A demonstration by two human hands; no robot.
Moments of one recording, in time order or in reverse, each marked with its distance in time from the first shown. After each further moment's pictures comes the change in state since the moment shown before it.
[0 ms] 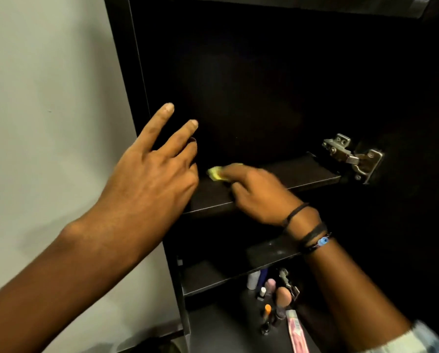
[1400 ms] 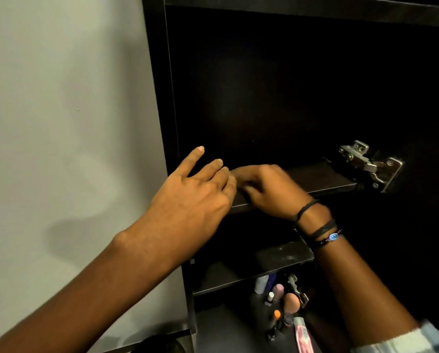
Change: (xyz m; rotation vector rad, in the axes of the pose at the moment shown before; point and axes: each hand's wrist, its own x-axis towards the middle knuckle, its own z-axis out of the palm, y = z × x) left_hand 0.000 0.024 0.018 -0.418 0.181 0.020; right_hand 0.011 -0.001 -0.006 0.117 -0.018 -0.049
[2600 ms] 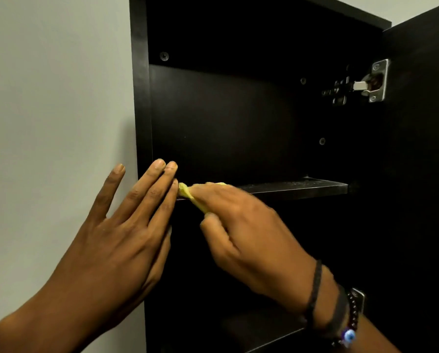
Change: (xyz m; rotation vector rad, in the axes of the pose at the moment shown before) left_hand 0.012 -0.093 -0.104 0.231 0.534 -0.220; right_hand 0.000 -0.142 -0.147 -0.310 0.574 -0.374
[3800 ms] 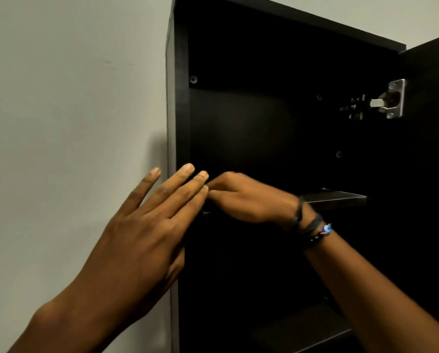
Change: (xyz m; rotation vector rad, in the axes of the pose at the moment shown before) left_hand 0.001 -0.030 -0.017 -0.245 0.095 0.067; right_hand 0.089 0.019 0.004 0.150 -0.455 0.056
